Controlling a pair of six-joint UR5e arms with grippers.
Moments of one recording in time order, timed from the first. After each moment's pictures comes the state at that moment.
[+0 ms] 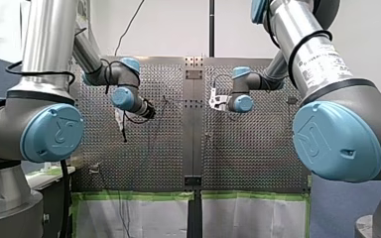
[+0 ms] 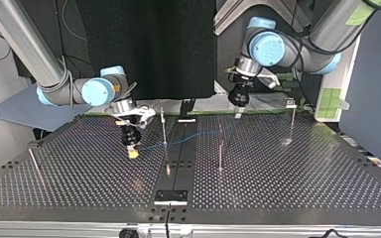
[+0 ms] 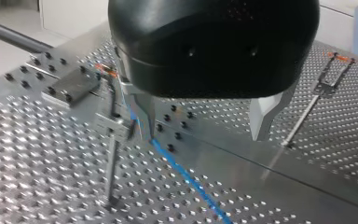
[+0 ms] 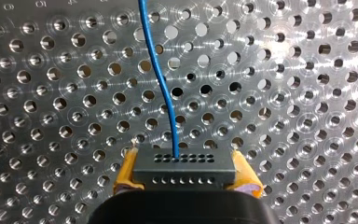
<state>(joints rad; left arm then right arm) -0.23 -1.71 -2.04 -2.67 -1.59 -1.94 2.04 -0.95 1.35 -0.47 1.46 1.67</state>
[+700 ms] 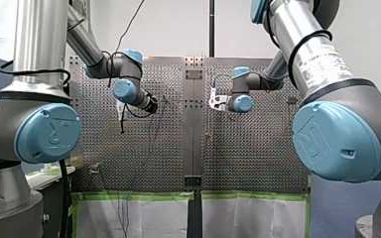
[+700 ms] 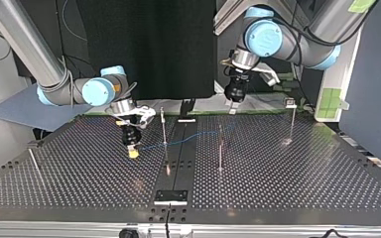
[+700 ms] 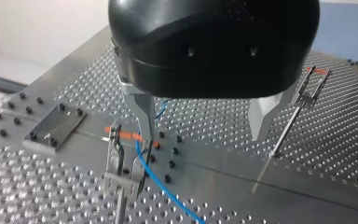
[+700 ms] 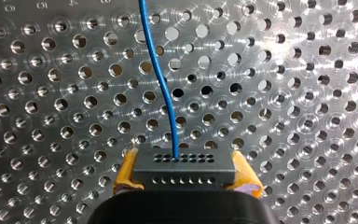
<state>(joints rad) -0.29 -1.65 -2.04 -2.72 -1.63 -1.77 2.04 -0.95 1.35 -0.47 1.47 1.67</state>
